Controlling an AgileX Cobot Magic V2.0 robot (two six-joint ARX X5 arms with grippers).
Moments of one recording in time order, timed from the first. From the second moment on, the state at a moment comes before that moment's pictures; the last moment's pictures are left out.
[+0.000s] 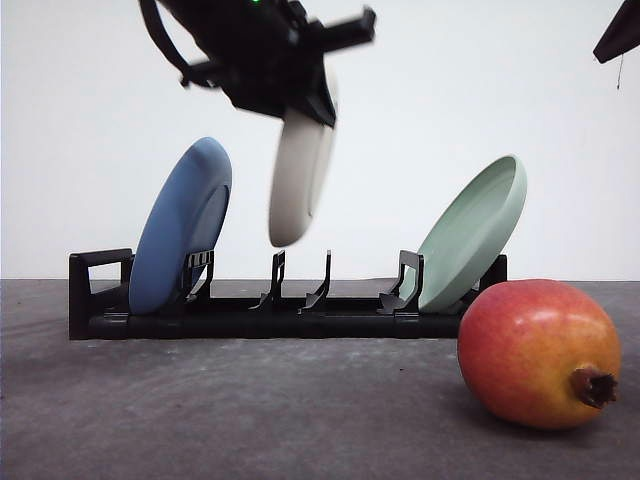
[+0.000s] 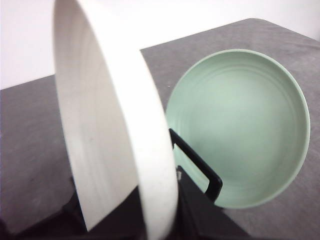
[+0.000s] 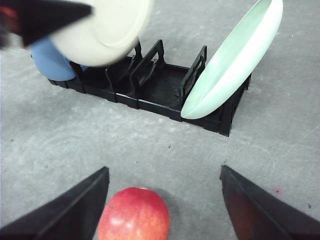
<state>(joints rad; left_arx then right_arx) -0.77 1.45 1.02 0.09 -0.19 -0.05 0.32 0.54 0.63 -0.56 -0.26 0.11</state>
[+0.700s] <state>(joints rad) -0.85 0.96 0.82 -0.15 -0.08 -0.15 0.32 0.54 0.63 -0.56 -0.26 0.11</state>
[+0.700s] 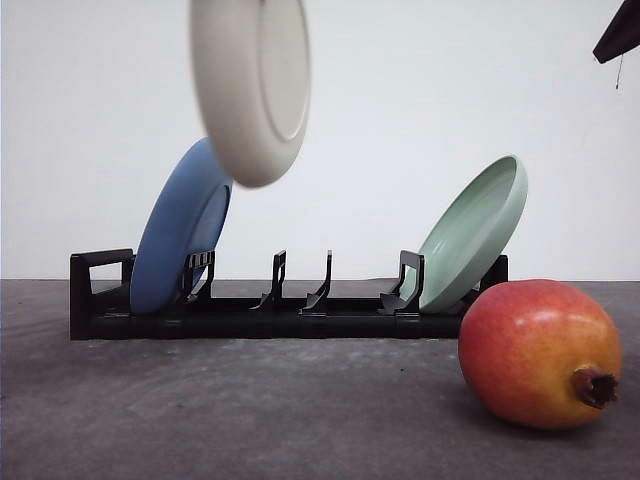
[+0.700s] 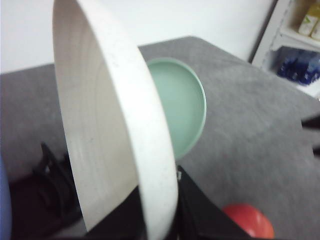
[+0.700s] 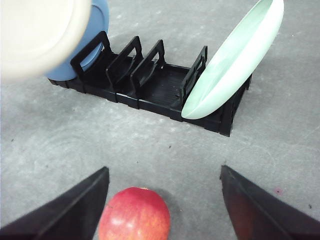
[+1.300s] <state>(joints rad) -1.07 0.95 0.71 -0.42 -0.32 0.22 0.32 0.54 0.63 -0.56 -0.26 0.11</state>
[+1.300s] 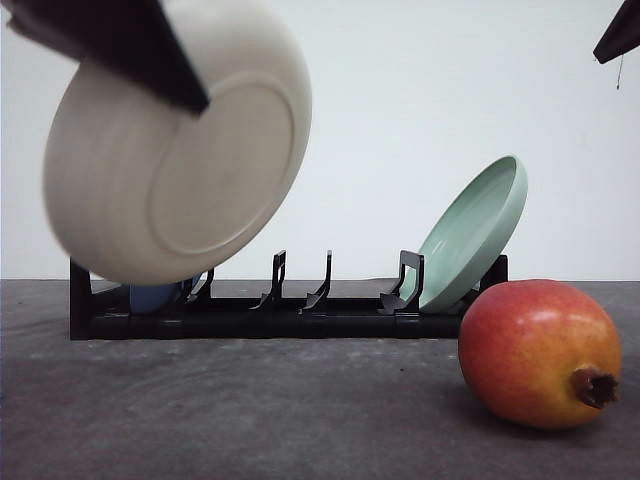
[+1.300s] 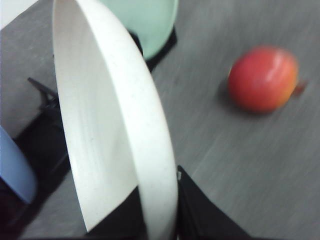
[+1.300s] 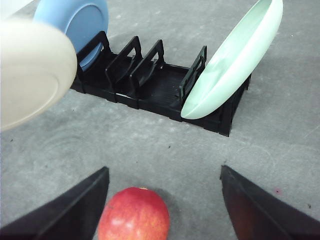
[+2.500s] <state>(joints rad) -1.28 1.38 0.72 -0.59 -0.53 0.38 0.32 0.54 0.63 -0.56 -0.26 0.11</state>
